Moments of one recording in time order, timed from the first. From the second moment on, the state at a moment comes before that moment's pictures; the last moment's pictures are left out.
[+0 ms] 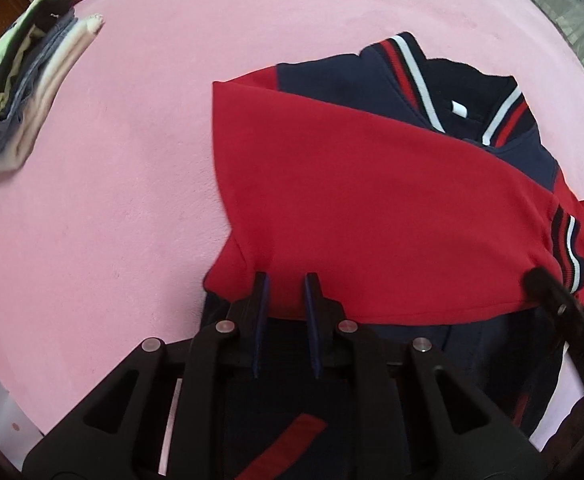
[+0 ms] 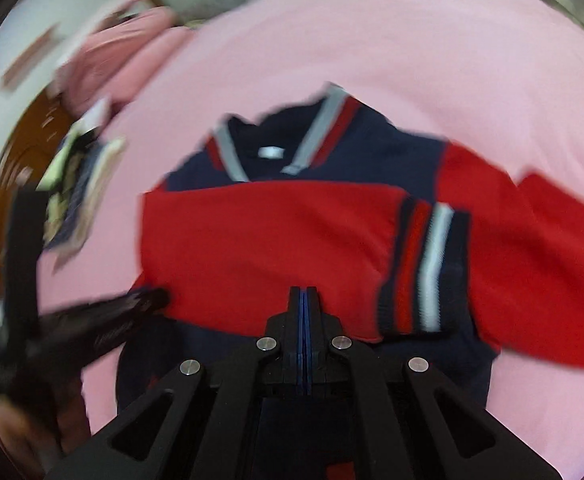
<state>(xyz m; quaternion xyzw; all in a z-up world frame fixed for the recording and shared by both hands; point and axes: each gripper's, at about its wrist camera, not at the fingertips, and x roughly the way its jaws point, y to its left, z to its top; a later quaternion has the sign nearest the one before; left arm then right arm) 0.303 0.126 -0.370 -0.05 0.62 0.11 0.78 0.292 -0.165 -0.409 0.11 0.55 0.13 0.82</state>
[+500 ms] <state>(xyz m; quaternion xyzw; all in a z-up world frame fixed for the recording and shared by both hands) 0.275 0.130 -0.320 -0.05 0.61 0.07 0.79 0.225 -0.211 -0.348 0.17 0.49 -0.10 0.85</state>
